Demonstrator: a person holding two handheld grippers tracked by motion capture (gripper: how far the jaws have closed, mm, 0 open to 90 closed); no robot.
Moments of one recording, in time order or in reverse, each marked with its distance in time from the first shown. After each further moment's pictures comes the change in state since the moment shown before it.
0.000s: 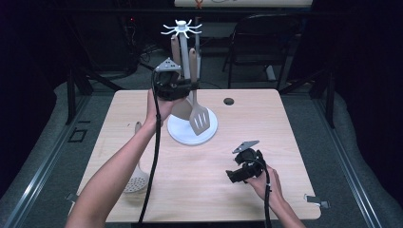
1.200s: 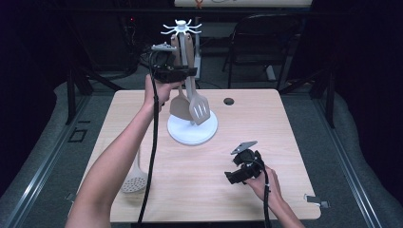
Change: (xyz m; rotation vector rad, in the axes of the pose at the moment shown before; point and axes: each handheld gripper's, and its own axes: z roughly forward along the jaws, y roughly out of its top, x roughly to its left) left arm 0.032 0.030 0.006 0.024 -0.013 -0.095; right arm 0.003 0.001 0.001 0.025 0.013 -0.026
